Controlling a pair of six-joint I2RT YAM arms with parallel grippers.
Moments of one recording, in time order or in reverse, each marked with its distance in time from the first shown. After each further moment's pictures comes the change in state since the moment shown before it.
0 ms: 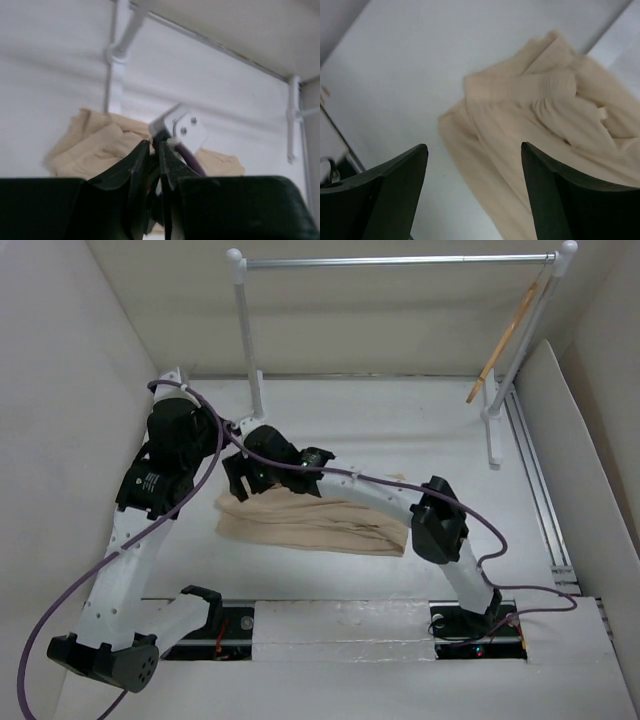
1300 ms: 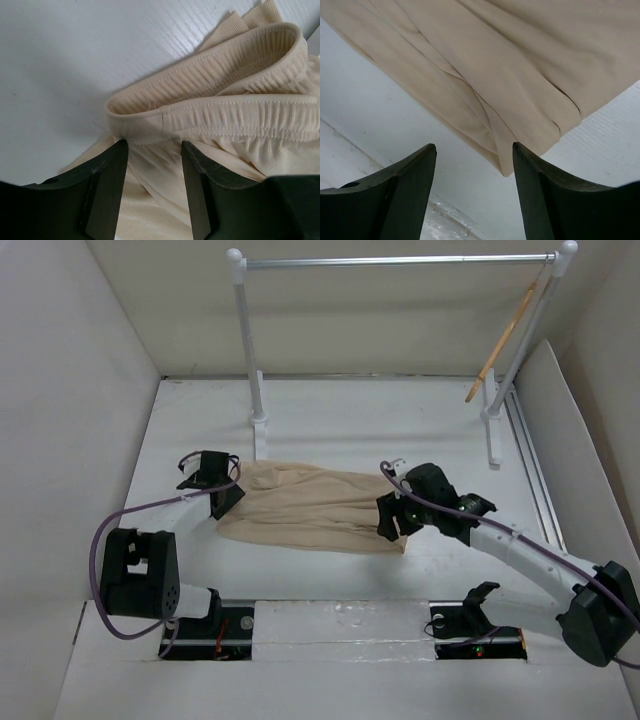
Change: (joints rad) left arm 0.181 0.351 -0.613 0.311 -0.076 -0.280; right arm -0.386 -1.030 -1.246 -0.097 -0.219 -0.156
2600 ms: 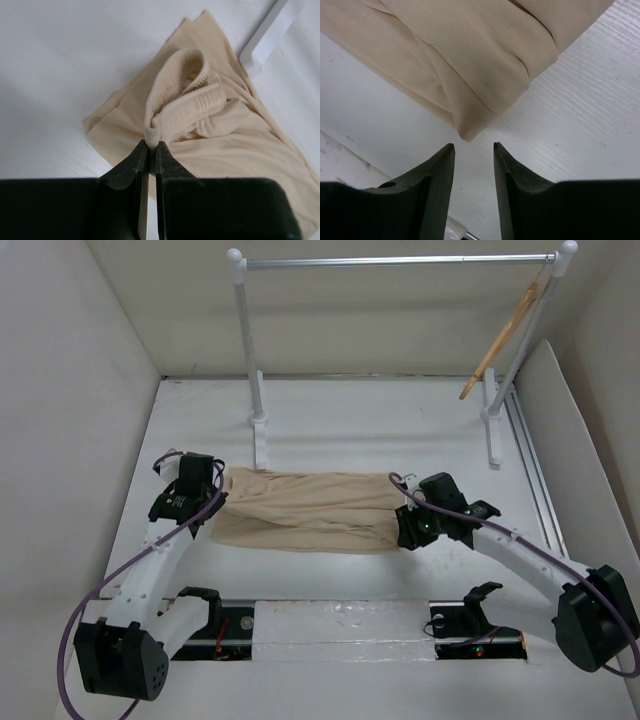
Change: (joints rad) left arm -0.018 -0.396 0.083 -0.348 -0.096 -0.034; right arm -0.151 -0.025 -0.130 -0.042 -0.093 -0.111
